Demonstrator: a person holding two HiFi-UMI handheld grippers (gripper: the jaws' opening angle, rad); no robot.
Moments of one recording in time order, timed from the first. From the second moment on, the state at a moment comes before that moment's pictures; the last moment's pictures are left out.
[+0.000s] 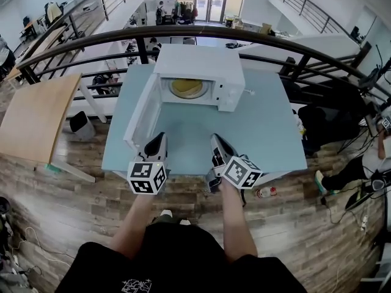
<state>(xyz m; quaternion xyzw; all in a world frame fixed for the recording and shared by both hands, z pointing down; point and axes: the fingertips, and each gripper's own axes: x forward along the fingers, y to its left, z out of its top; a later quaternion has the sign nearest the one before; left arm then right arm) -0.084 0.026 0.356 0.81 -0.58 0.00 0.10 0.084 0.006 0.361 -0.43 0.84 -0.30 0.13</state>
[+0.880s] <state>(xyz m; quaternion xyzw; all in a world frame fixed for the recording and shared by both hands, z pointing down) -0.132 0.048 0.304 0.84 -0.54 -0.01 0.07 0.061 0.037 0.291 -0.49 0.86 -0.14 0.05</state>
